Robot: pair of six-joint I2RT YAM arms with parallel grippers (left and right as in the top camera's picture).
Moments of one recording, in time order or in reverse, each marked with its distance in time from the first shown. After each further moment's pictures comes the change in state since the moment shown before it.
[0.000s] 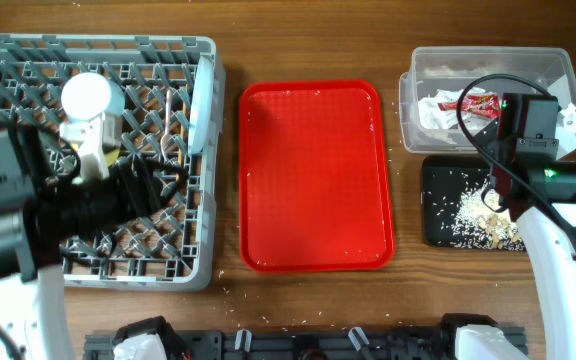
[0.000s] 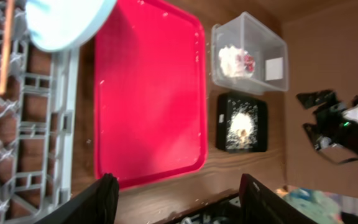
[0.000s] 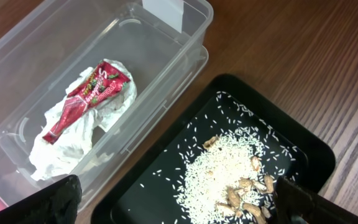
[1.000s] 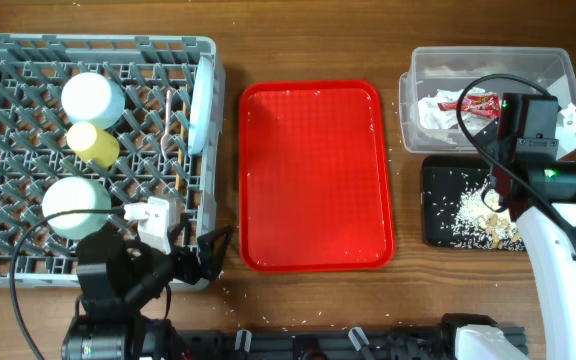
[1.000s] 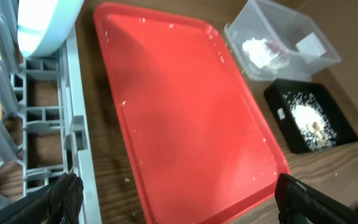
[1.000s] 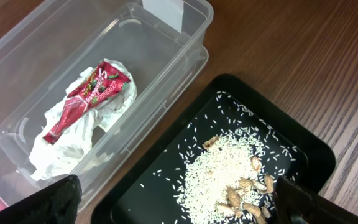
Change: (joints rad) left arm -0.215 -0.699 -0.889 0.687 -0.163 -0.059; right arm 0.000 0.000 0.000 0.000 0.000 0.000
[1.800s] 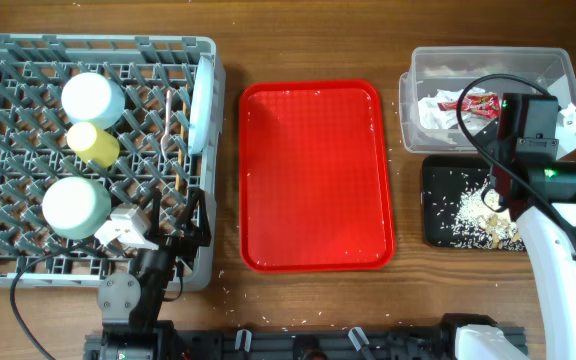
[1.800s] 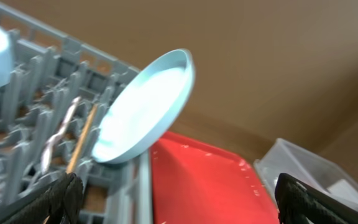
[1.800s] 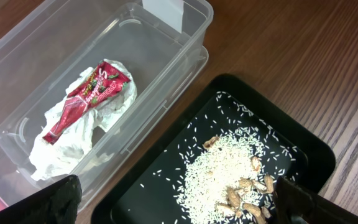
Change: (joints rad) left arm -0.079 -0.369 -0.441 0.650 -0.422 -0.365; right arm 0.000 0.000 0.000 0.000 0.000 0.000
